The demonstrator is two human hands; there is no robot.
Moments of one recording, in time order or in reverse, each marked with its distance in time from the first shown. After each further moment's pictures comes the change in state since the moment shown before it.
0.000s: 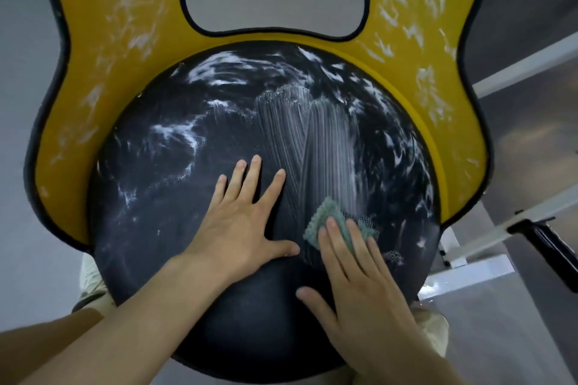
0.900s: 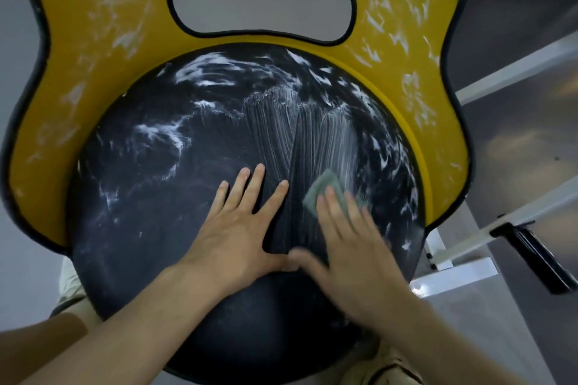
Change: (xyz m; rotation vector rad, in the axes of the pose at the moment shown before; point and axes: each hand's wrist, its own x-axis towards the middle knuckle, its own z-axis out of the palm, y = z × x) left_hand 0.001 0.012 0.011 0.028 0.016 0.062; right_hand 0.037 0.022 -0.026 0.043 -0.043 0.068
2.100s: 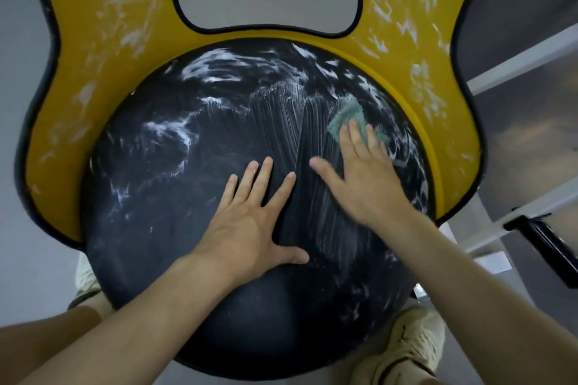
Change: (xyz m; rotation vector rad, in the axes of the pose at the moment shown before) left_hand 0.003 0.003 -0.003 0.017 -0.029 -0.010; right_hand 0.081 0.025 -0.037 0.040 0.100 0.142
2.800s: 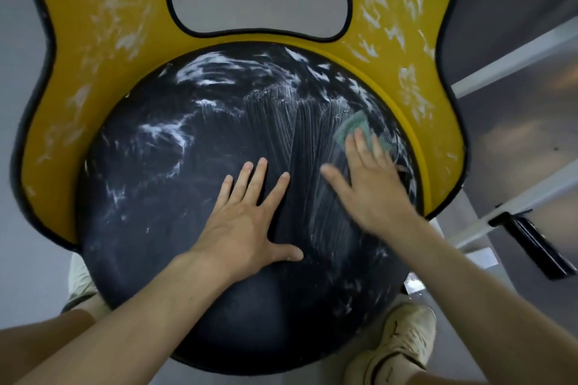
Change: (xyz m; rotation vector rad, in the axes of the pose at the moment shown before) left_hand -0.002 0.000 -0.001 -0.018 0.000 0.006; right_hand -0.018 0.017 0.000 -0.014 -0.037 0.039
